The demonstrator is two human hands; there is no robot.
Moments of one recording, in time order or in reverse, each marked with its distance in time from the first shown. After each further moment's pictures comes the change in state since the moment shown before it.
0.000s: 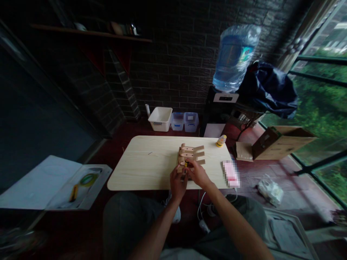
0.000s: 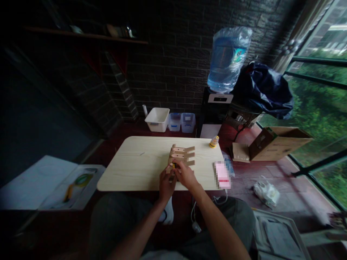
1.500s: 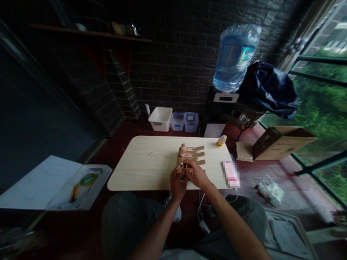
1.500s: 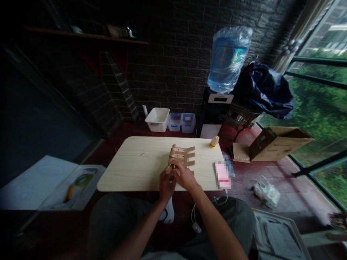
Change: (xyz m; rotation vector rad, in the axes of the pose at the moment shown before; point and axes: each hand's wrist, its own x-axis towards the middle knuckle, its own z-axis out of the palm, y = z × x) left_hand 0.000 0.002 -0.002 -0.007 0.006 0.006; right_hand -0.003 -0.017 -0.004 -0.082 -0.036 -0.019
